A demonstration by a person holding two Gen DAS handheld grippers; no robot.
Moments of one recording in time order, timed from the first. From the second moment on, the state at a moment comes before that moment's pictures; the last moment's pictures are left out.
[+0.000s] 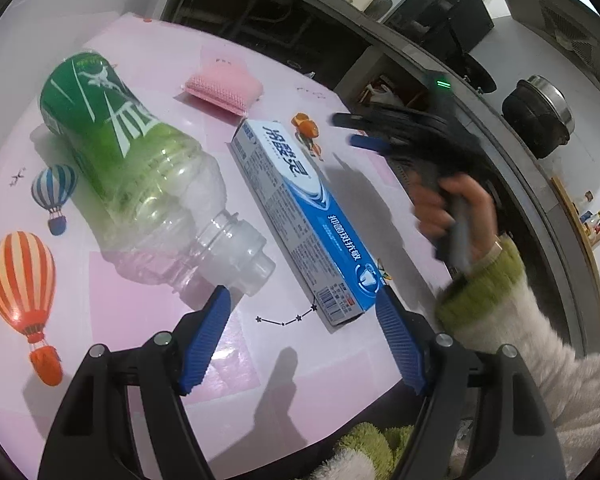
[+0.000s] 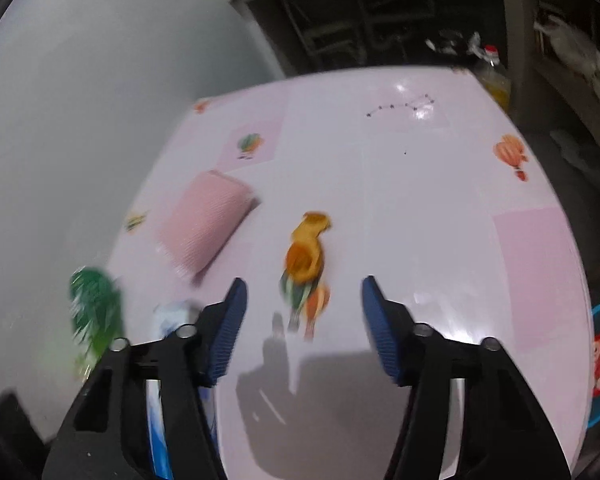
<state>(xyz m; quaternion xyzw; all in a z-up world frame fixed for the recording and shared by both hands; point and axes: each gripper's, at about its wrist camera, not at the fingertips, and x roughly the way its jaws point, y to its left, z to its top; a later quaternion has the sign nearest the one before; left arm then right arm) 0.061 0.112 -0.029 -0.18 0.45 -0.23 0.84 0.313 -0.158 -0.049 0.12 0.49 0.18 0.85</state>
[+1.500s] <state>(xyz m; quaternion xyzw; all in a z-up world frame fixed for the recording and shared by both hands) 0.079 0.035 -0.053 -0.15 0.45 -0.27 0.84 0.164 -0.161 -0.079 0.19 0.53 0.27 0.78</state>
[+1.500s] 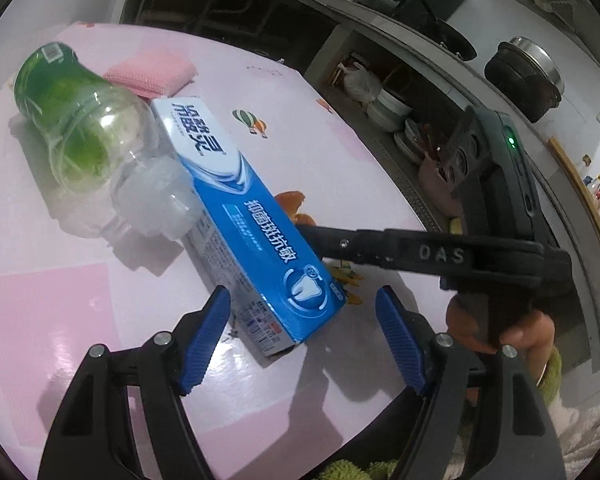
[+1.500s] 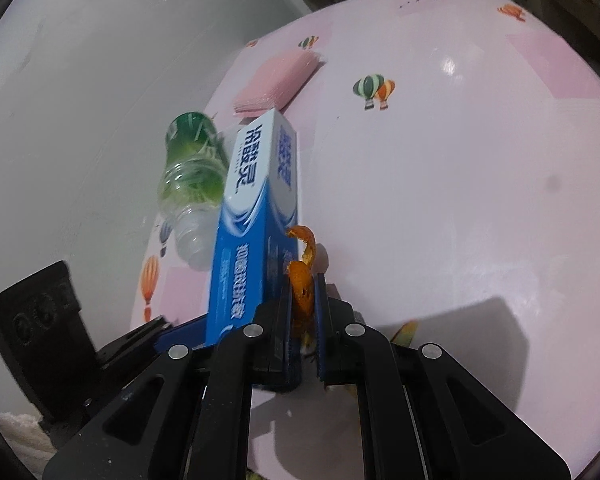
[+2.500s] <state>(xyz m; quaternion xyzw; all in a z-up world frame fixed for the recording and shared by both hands) 0.073 0.007 -0.039 -0.11 0.48 -0.33 0.81 0.074 -0.252 -0.062 0.24 0.50 0.16 0.82</state>
